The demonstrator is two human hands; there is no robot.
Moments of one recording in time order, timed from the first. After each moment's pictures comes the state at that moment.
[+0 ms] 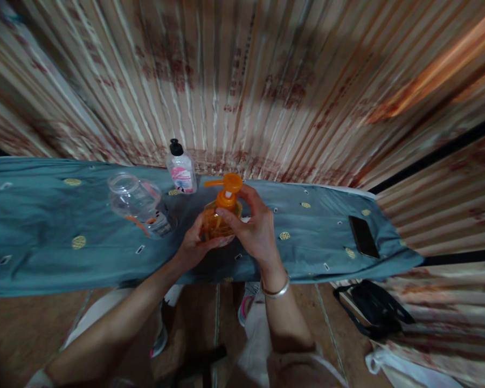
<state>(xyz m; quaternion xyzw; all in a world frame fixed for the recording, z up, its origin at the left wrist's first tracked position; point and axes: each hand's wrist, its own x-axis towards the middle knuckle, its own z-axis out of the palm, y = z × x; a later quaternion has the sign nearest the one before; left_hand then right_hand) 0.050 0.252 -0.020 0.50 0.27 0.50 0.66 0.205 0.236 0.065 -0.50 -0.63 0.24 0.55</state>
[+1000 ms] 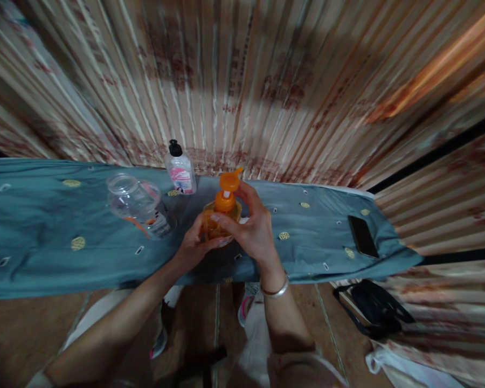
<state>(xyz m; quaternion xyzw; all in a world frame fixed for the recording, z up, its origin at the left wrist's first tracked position) 0.050 0.253 -0.023 0.50 0.27 0.50 0.65 0.202 0.237 0.065 -0.46 -0.61 0.26 0.59</state>
